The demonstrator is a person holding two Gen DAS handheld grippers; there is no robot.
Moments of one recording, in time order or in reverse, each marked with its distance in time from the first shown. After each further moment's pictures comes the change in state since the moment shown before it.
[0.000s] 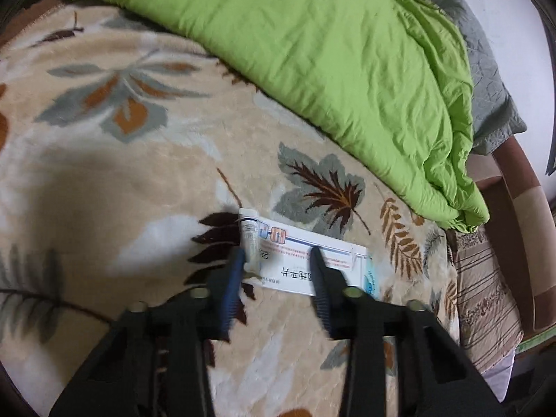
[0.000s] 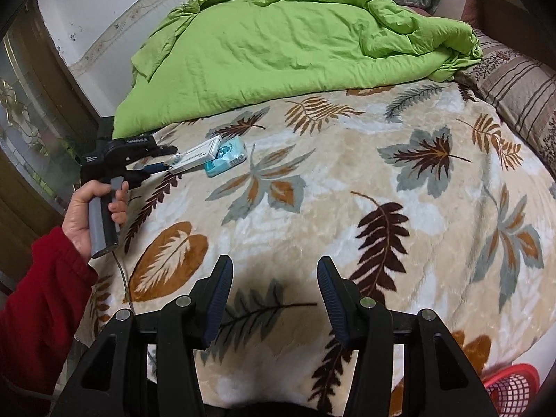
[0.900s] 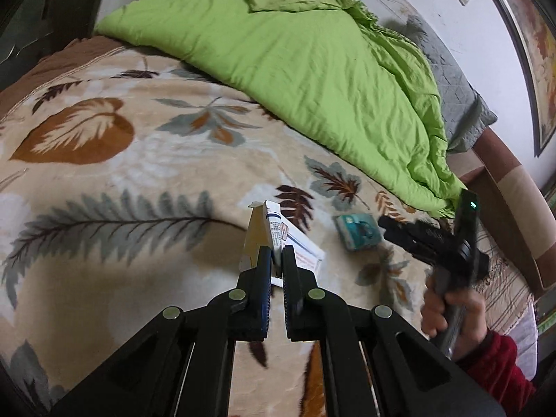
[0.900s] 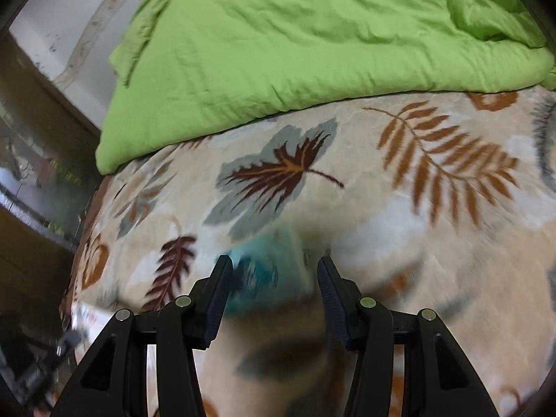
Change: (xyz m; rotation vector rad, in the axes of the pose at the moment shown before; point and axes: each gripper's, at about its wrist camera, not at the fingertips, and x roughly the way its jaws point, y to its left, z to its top) left arm -0.136 0.059 -0.075 0.091 -0.179 0.012; right arm 0.225 0.050 0.155 0.057 0.115 0.156
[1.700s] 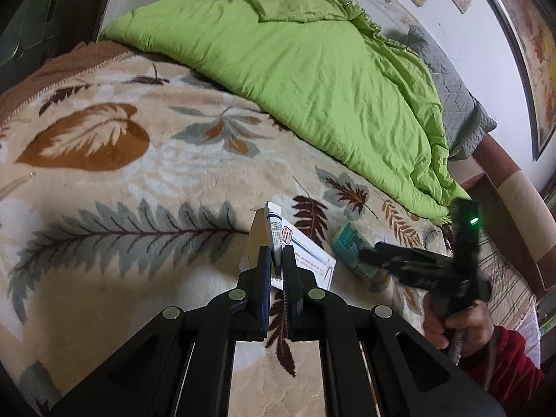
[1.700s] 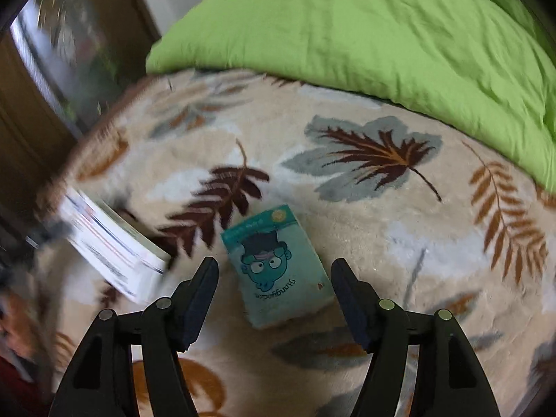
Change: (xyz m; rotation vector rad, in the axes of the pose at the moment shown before) left arm -0.009 0.017 -0.001 0.017 -0.055 0.001; right arm 0.023 0.080 -0.038 -0.484 0.114 -0.044
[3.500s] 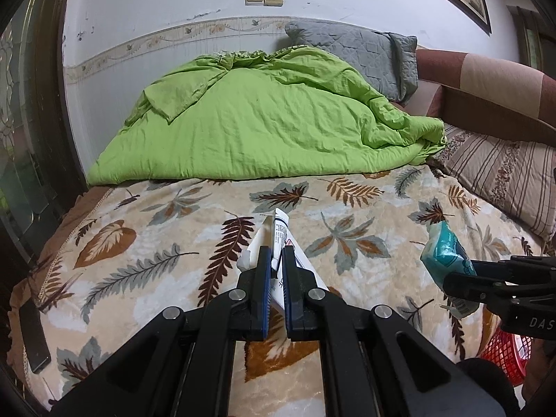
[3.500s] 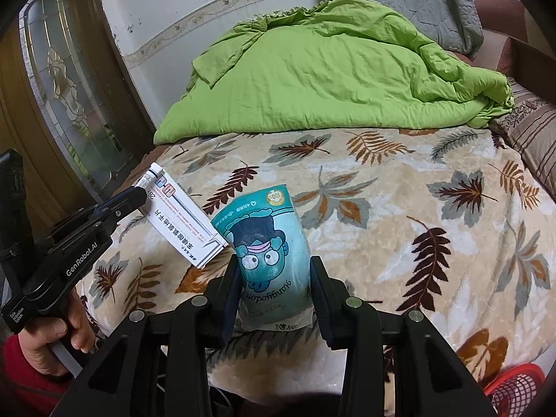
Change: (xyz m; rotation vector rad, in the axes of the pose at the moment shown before) left arm -0.091 -0.193 -0.104 0.528 -0.191 0.183; right arm -0.236 0.053 -0.198 0.270 -0.314 -0.082
